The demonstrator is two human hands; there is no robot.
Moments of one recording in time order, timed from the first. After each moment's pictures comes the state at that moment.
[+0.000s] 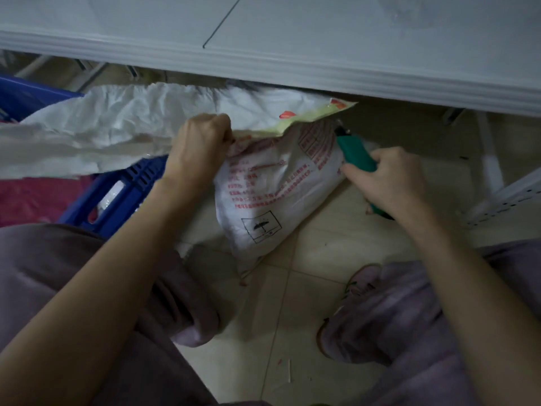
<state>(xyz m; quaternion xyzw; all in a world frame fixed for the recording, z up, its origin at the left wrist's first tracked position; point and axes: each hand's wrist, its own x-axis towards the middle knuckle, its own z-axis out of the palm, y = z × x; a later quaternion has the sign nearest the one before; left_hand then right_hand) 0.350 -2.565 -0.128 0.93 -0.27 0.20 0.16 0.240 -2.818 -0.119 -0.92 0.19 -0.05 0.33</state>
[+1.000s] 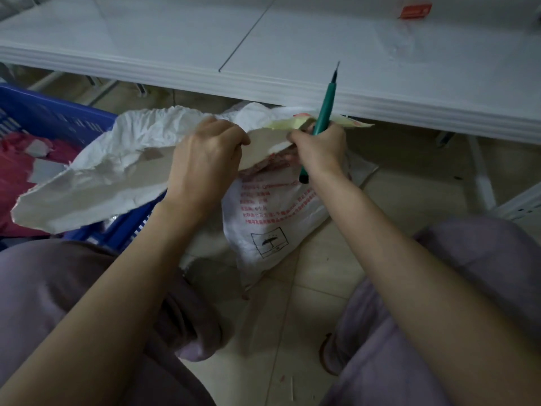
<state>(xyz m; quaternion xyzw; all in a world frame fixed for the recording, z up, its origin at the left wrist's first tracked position) 0.318 -2.560 -0.099 0.88 -0.31 0.32 0.17 0.318 -2.726 -0.104 -0.71 0.24 -0.15 0.64</state>
